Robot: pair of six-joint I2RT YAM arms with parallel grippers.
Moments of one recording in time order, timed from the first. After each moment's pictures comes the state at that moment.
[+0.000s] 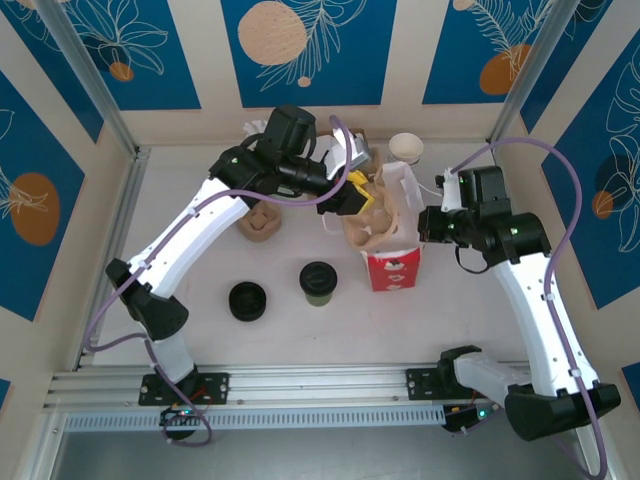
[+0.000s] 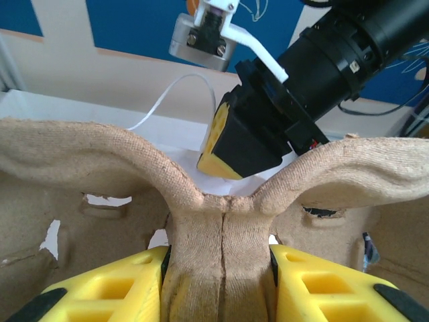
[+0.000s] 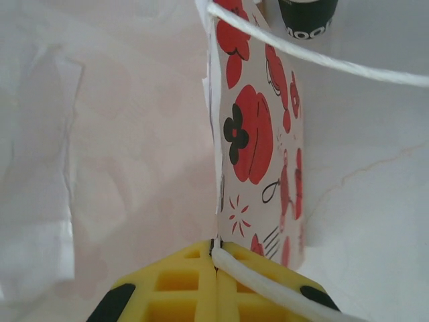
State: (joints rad) left arm -0.76 1.78 2.07 -0.85 0.73 0.22; right arm 0.21 1.06 1.34 -1.14 -0.16 0.25
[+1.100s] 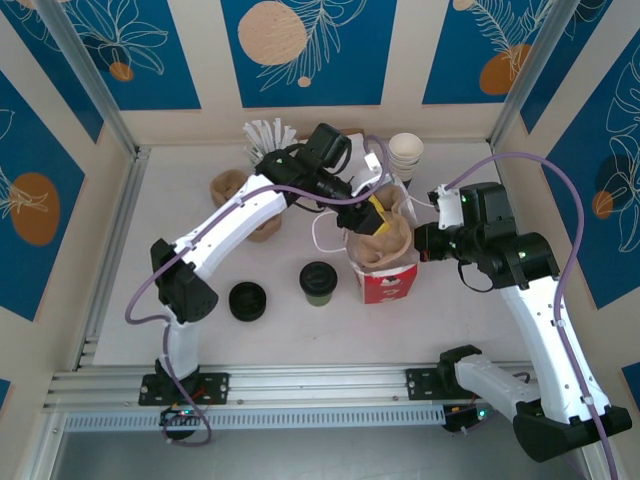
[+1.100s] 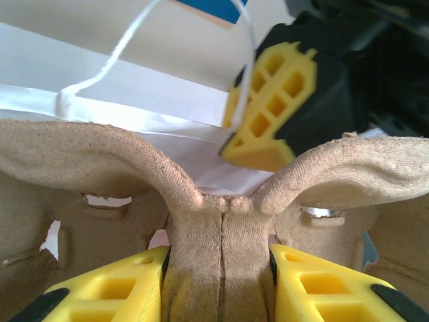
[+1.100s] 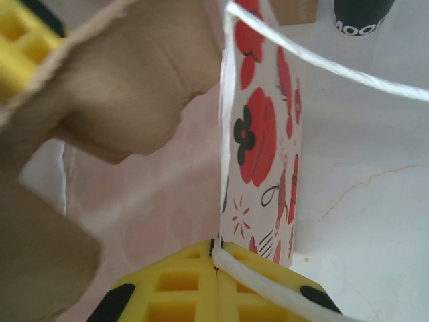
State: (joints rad) left arm -0.80 1.99 2.15 -0.98 0.84 0.23; right arm 0.27 0.96 1.29 -1.16 -0.23 0.17
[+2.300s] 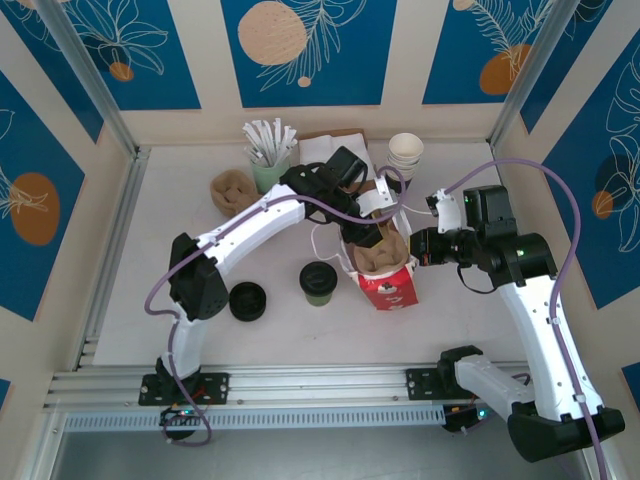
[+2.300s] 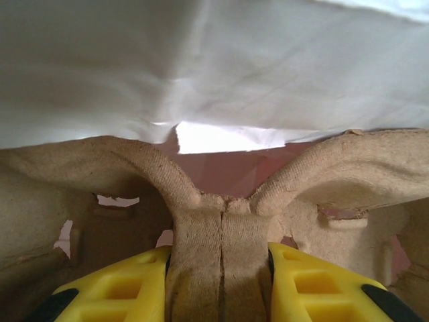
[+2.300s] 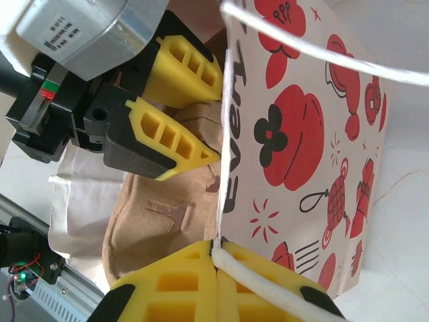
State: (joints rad) left arm -0.84 2.05 2.05 -0.96 0.54 0.35; right arm 0.20 0.96 1.24 -1.17 -0.42 0.16
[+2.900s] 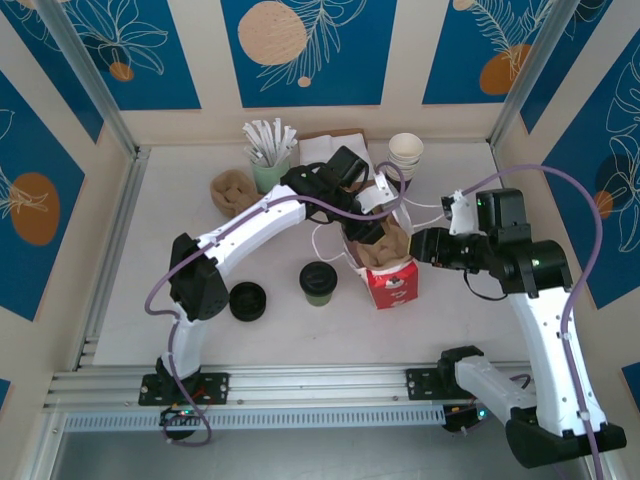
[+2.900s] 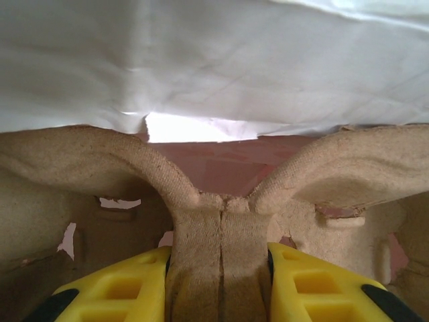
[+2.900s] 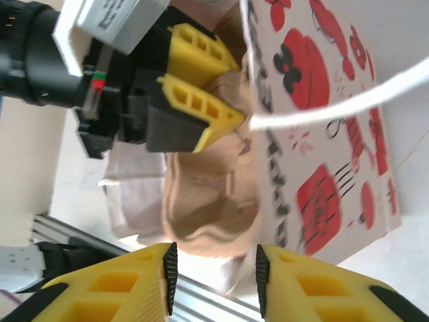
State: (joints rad) left arm -0.85 2.05 2.06 -0.93 0.48 0.24; right arm 0.16 0.91 1.32 -1.27 -0.46 0.37
